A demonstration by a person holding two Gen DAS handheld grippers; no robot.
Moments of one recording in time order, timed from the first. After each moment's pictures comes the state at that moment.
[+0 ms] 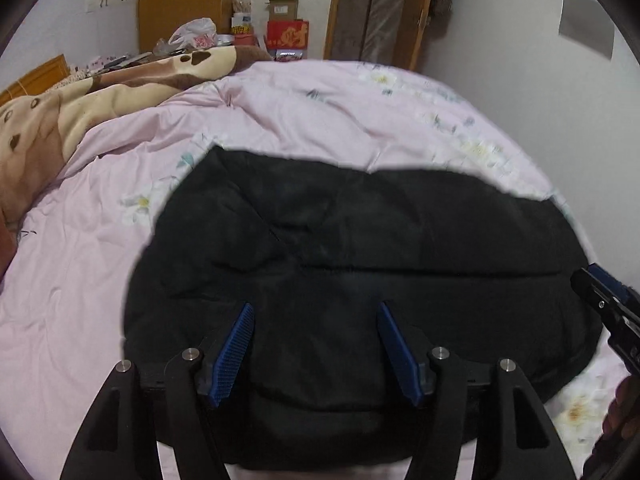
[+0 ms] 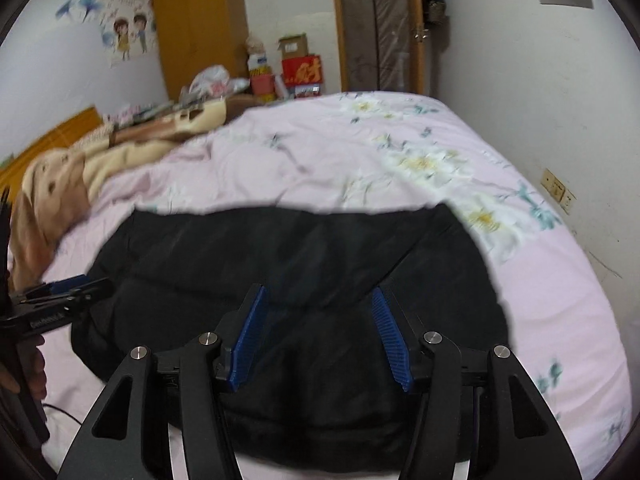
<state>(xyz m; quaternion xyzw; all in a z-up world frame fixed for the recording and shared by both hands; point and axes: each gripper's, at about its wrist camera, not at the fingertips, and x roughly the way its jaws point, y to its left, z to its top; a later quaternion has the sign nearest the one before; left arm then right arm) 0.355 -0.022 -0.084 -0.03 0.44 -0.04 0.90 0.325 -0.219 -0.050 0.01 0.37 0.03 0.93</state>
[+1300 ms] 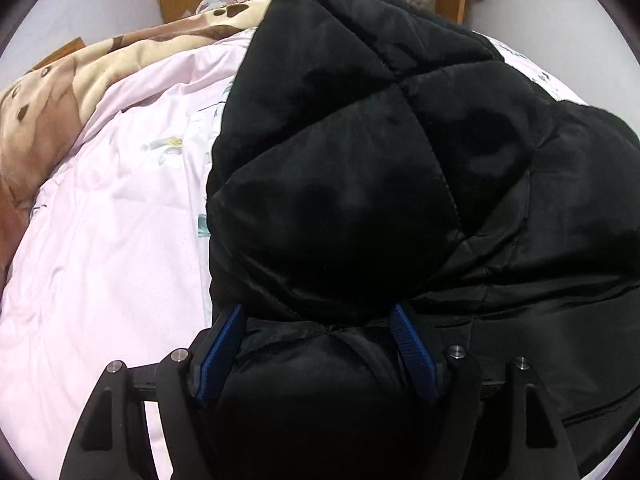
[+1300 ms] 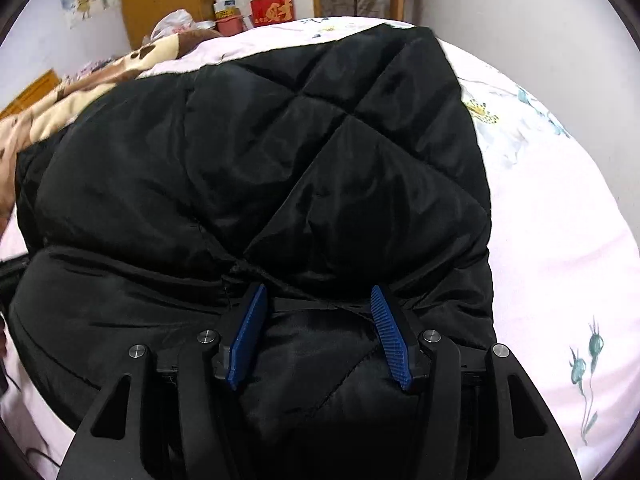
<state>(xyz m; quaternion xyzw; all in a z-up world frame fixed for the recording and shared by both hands) 0.413 0.046 -0.184 0.01 0.49 0.03 0.87 0.358 -0.291 -0.156 0.00 0.46 -0.01 0.89</state>
